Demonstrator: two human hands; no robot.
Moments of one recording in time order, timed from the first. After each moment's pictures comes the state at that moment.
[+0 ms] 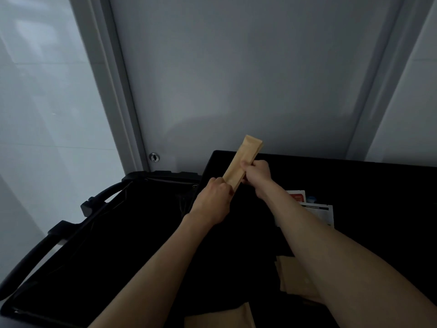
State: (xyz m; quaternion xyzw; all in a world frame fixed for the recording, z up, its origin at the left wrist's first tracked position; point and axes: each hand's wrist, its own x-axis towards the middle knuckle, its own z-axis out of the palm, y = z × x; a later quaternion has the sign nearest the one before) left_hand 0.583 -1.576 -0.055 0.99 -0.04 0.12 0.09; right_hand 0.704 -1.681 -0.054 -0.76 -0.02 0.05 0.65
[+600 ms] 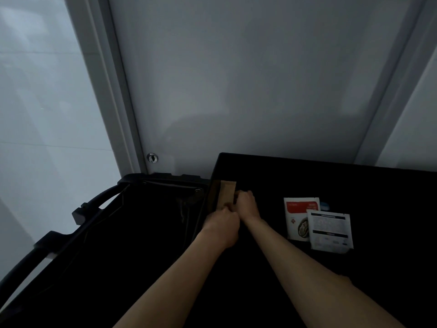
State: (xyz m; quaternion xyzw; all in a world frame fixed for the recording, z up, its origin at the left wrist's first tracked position) left_hand 0.601 -1.568 -0.095 1.00 -0.02 -0.07 0.03; right_hand 0.700 -1.634 -0.132 -0.93 -0.11 0.06 0.35
